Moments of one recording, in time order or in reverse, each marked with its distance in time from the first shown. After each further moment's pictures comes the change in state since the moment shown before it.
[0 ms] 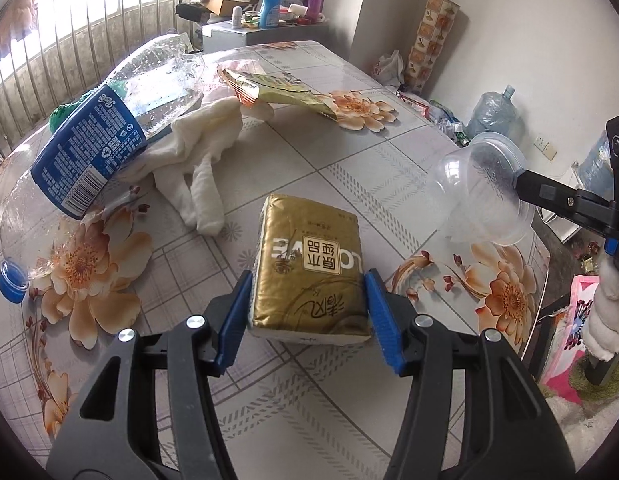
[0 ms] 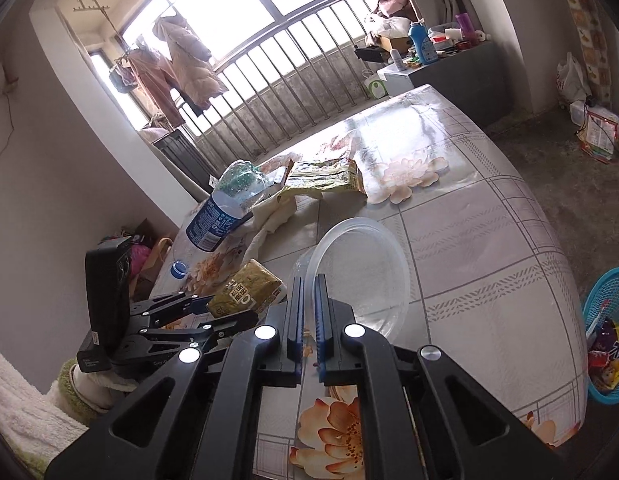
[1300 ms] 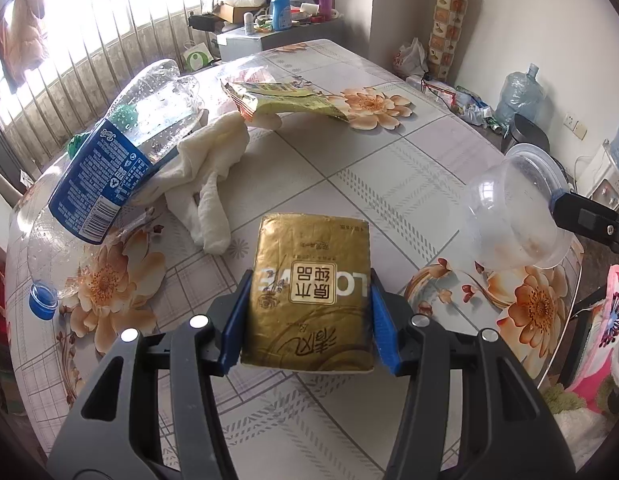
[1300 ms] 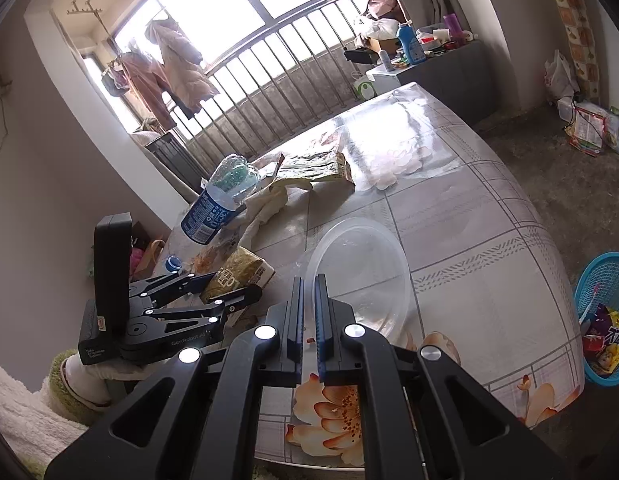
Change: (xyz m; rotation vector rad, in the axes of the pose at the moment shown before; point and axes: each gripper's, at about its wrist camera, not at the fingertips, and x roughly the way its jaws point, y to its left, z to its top) left arm 0.007 -0.022 0.010 0.065 0.012 0.161; right arm -0.010 0.002 -0.015 0.009 -0.016 -0.033
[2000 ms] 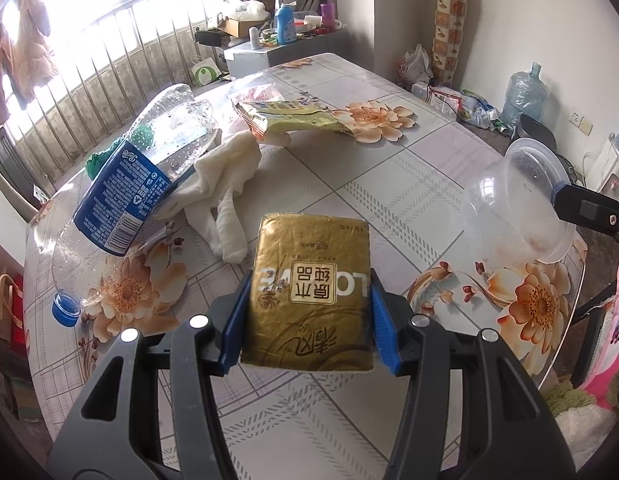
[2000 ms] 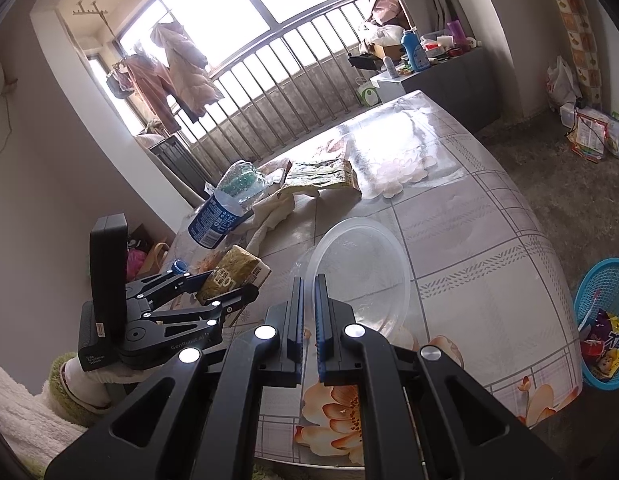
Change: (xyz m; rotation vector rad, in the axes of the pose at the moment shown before) left arm -0.019 -0.002 -0.002 0.031 -0.042 0.055; right arm -0.006 0.005 0.003 -0.010 -0.022 0.011
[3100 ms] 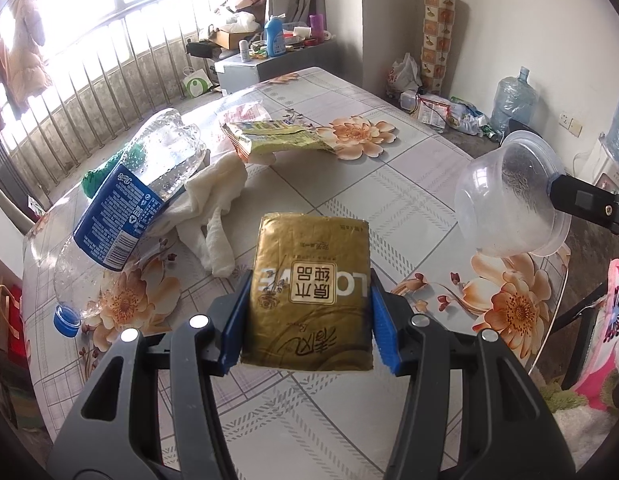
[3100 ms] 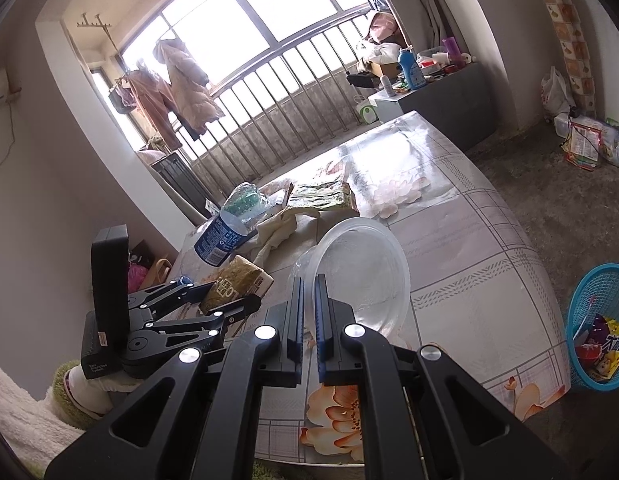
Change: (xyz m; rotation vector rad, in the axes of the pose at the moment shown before) left arm -0.013 -0.009 0.007 0.021 -0.035 -0.035; right arm -0.019 0.000 0.001 0.006 -0.074 -0.001
